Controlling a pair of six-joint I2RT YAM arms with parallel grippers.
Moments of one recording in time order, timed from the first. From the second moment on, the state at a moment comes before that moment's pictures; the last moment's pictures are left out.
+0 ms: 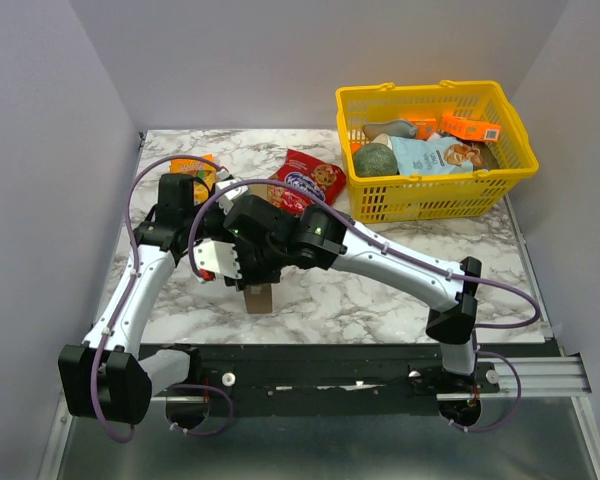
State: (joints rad) left arm -0.14 1.15 0.98 -0.55 0.74 0.43; right arm 1.25 1.95 2.19 -1.11 -0.15 -0.61
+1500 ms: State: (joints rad) left arm -0.16 0.99 1.04 -0.53 0.73 0.38; right arm 1.00 1.56 1.84 -0.78 -0.01 -0.38
